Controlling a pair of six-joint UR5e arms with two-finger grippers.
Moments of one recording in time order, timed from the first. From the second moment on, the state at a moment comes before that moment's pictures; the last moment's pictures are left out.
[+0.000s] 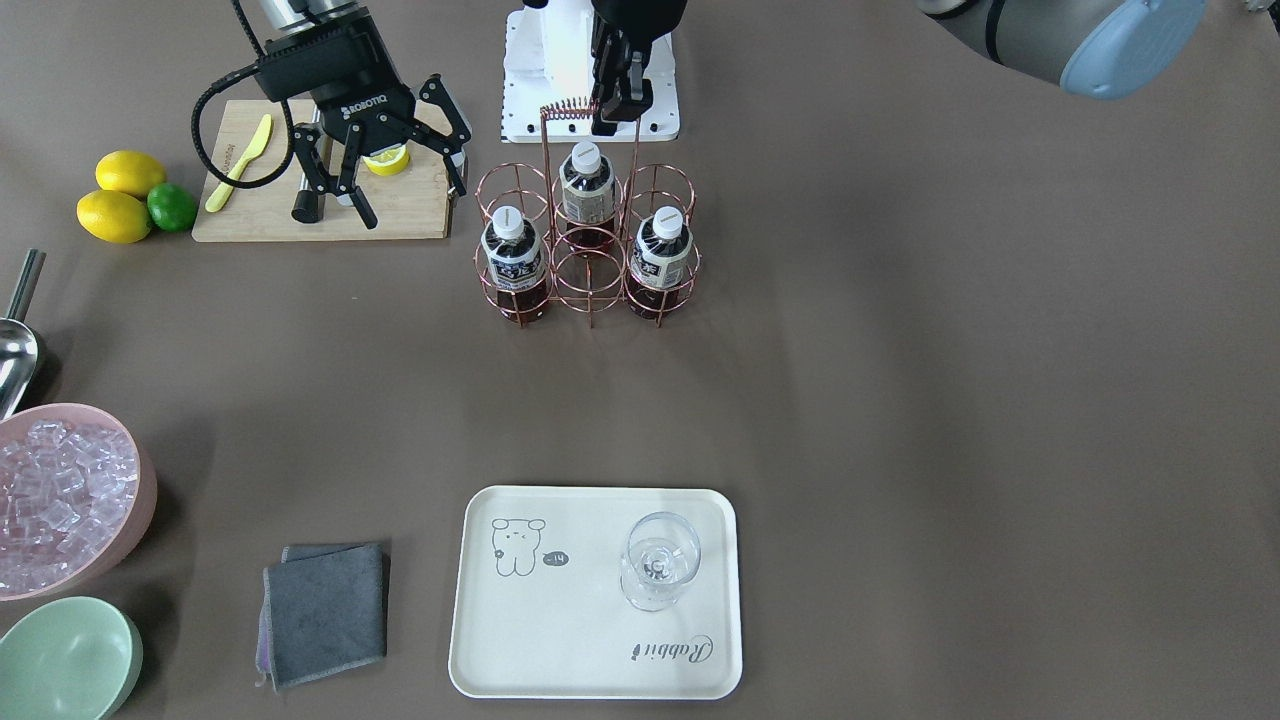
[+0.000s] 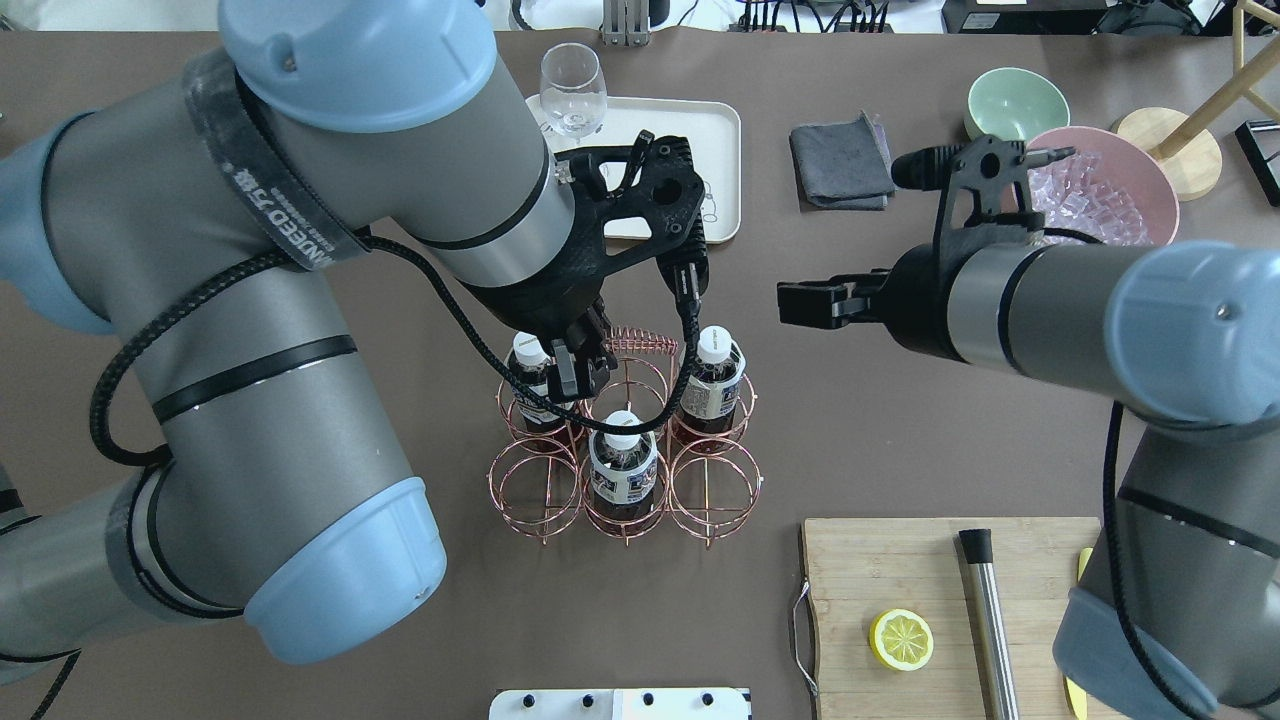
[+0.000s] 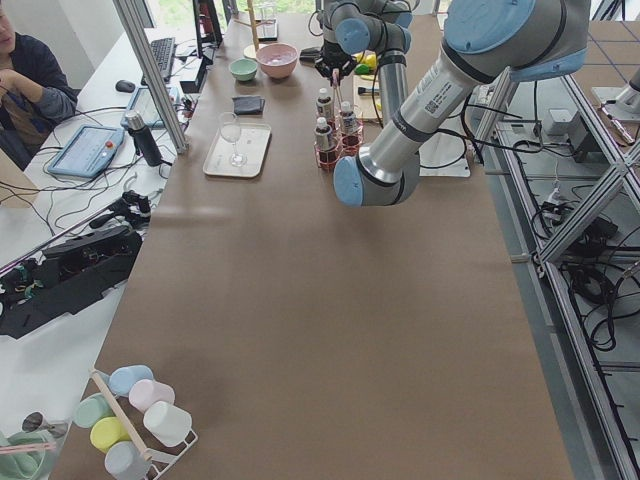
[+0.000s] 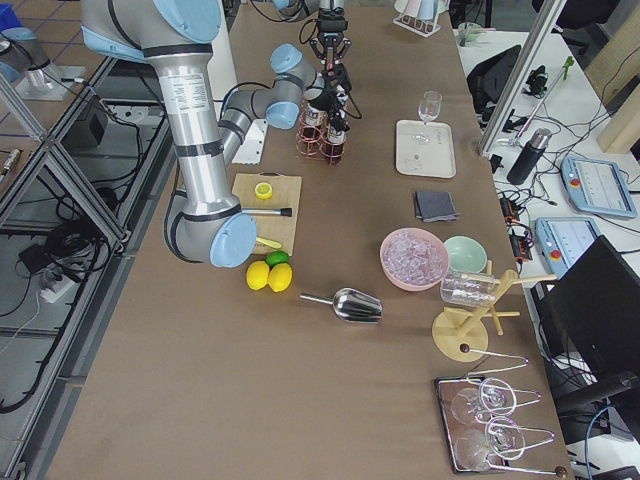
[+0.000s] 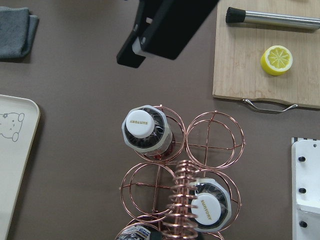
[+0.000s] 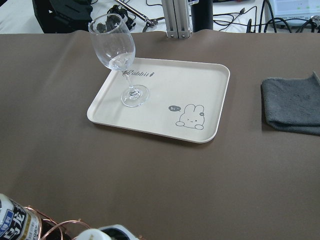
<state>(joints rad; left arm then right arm) -0.60 -2.48 -2.00 -1.18 -2.05 0.23 0.47 -1.31 2.22 -1.29 1.44 1.07</state>
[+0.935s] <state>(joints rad) -0.60 -2.48 -2.00 -1.18 -2.05 0.23 0.27 -1.30 2.22 -1.29 1.09 1.04</state>
